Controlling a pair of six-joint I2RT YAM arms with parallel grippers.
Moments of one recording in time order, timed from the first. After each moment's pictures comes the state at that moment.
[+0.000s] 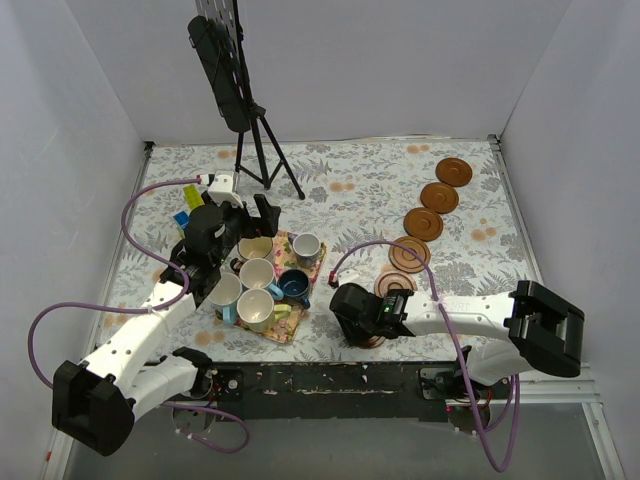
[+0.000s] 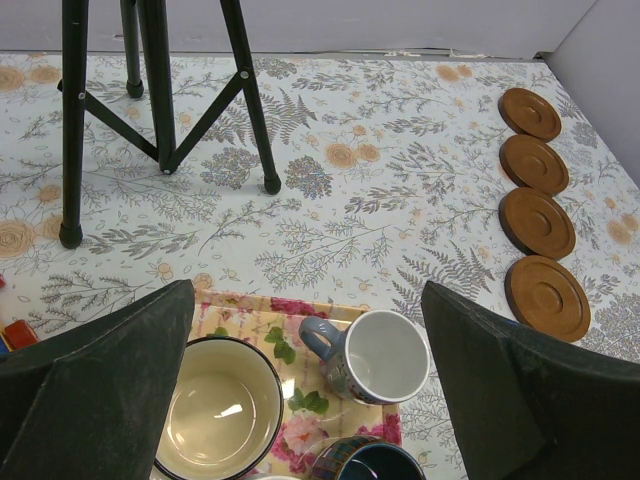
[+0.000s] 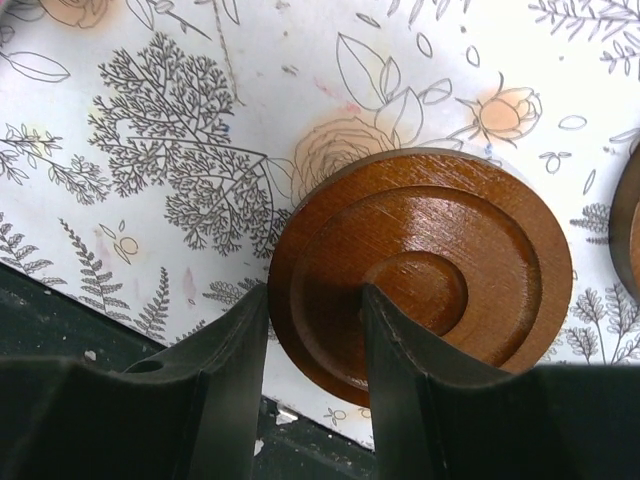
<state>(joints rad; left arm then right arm) -0.43 0.99 0.73 0.10 -0.07 -0.28 1.23 1.41 0.72 -0.44 0.22 0.61</state>
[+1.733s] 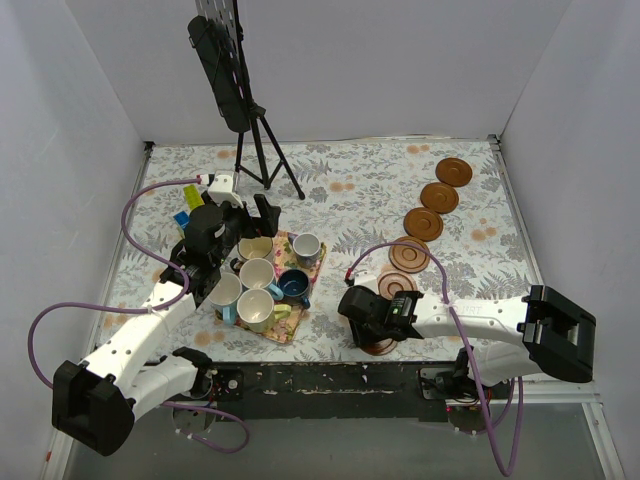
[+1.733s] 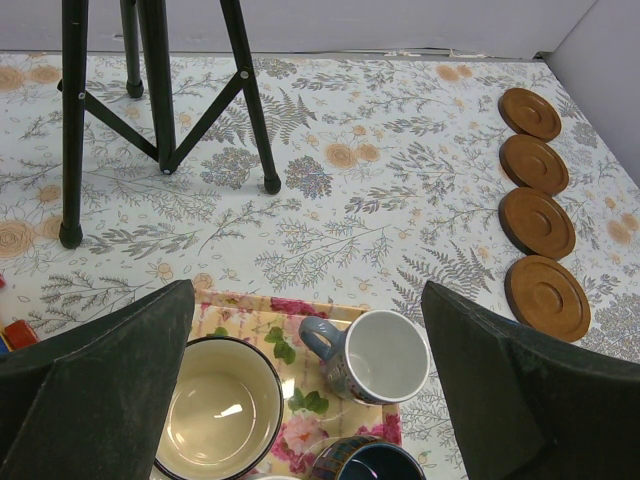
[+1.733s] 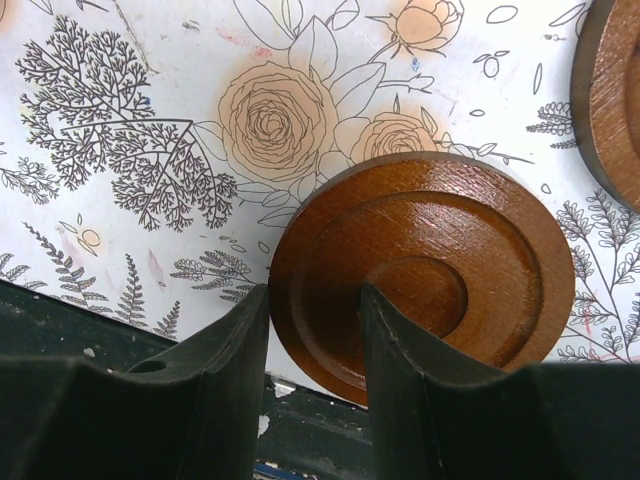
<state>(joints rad) -0.43 0.99 0.73 0.10 -0.07 -0.28 1.22 1.33 0.68 -0.53 0.25 0.81</state>
